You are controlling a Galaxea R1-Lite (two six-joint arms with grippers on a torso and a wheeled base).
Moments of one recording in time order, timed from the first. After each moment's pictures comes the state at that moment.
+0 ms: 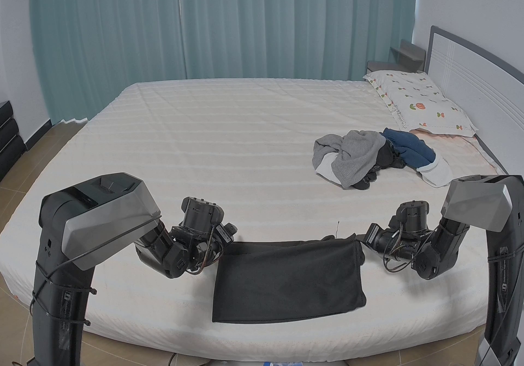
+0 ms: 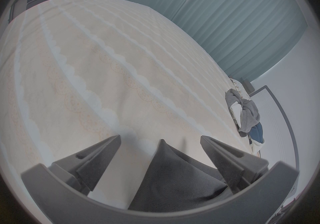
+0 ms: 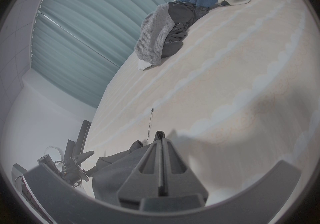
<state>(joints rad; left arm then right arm) -0.43 2.45 -1.10 -0.63 0.17 -0.96 0.19 2.43 -0.79 -1.11 0.21 0.75</state>
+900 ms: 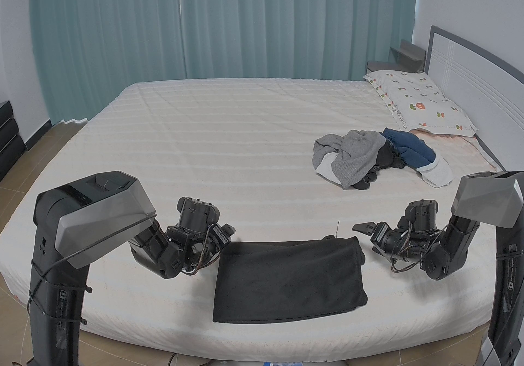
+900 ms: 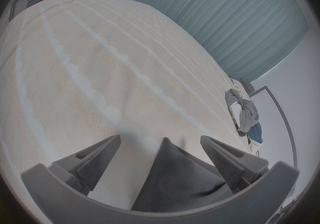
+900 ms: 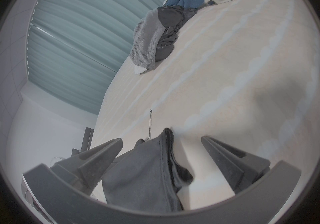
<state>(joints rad) -0.42 2.42 -1.06 -0.63 0.13 -0.97 0.18 2.37 -0.70 -1.12 0.22 0.84</state>
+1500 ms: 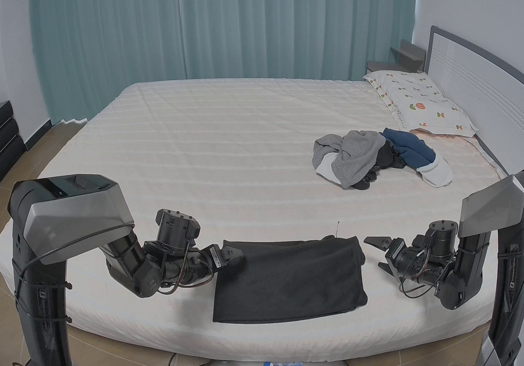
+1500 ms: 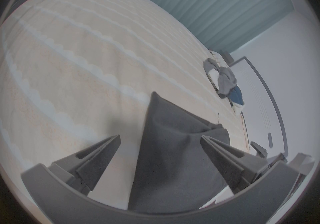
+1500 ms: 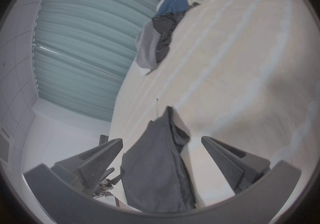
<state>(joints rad) -0.41 2.30 -0.77 -0.79 -0.15 -0.77 0.18 2.35 -0.35 -1.55 0.27 1.00</state>
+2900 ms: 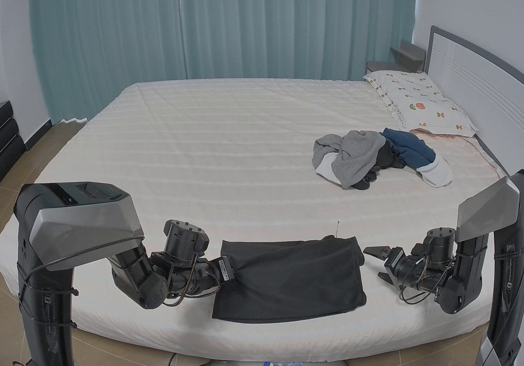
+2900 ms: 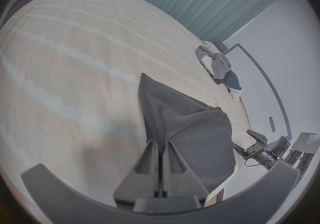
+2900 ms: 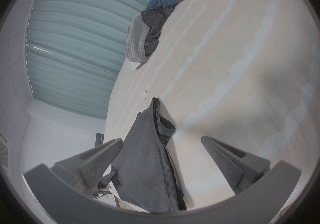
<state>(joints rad) -0.46 2.31 -0.72 -0.85 -0.14 -0.71 0.18 2.39 -0.31 -1.55 0.27 1.00</state>
